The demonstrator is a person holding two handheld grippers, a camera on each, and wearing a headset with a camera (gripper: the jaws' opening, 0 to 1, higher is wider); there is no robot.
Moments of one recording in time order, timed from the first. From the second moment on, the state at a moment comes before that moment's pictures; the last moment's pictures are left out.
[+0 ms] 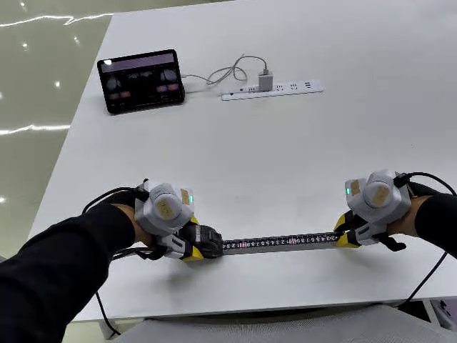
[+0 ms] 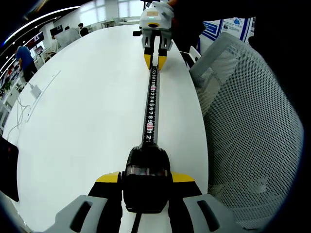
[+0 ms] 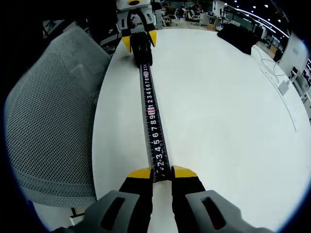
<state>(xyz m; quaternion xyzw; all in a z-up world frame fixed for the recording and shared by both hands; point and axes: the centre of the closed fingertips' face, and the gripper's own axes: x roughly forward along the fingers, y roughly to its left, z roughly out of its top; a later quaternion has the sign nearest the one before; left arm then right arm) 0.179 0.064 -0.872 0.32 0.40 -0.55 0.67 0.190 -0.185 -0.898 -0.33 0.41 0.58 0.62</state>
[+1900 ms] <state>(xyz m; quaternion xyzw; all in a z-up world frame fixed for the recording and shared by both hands) 0.185 0.064 -0.872 0.33 0.40 -0.53 0.67 0.191 -0.184 -0.890 -0.33 0.39 0.58 0.64</state>
